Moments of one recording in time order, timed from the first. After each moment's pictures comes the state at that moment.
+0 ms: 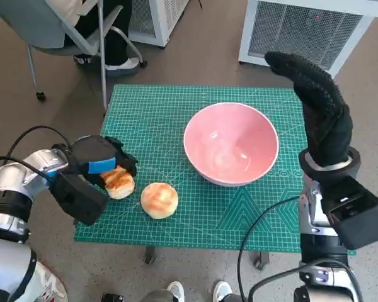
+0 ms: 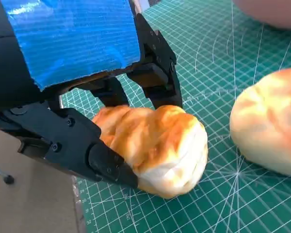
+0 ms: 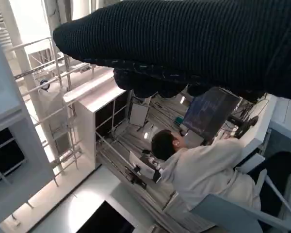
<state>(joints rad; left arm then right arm) -0.93 0.76 -0.54 1.16 0.76 -0.98 -0.21 -0.66 -0.19 -0.11 0.35 0.15 -0.75 0.32</state>
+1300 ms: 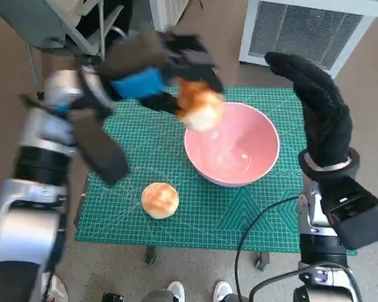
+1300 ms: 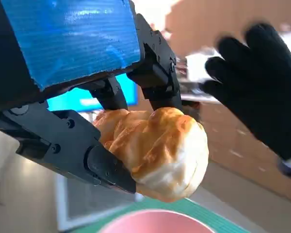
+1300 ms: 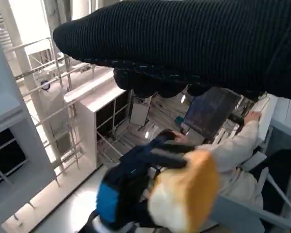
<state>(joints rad) -1.24 0.44 -0.30 0.88 0.38 -0.94 -0.39 -0.66 -0.19 -0.11 0.33 0.16 -0.75 0.31</state>
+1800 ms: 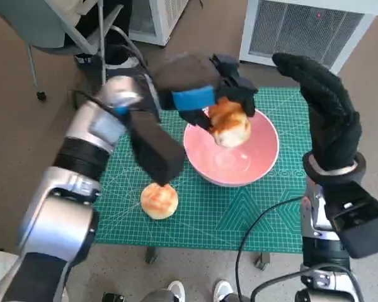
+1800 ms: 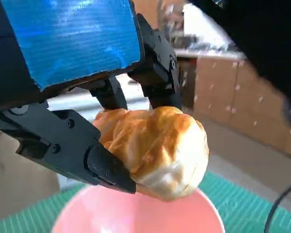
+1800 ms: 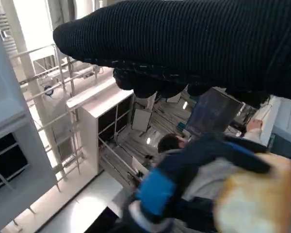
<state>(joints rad) -1.31 0.30 -0.40 1.10 0.51 -0.89 -0.34 -0.63 -0.19 -0.12 0.27 0.15 -0.75 0.29</state>
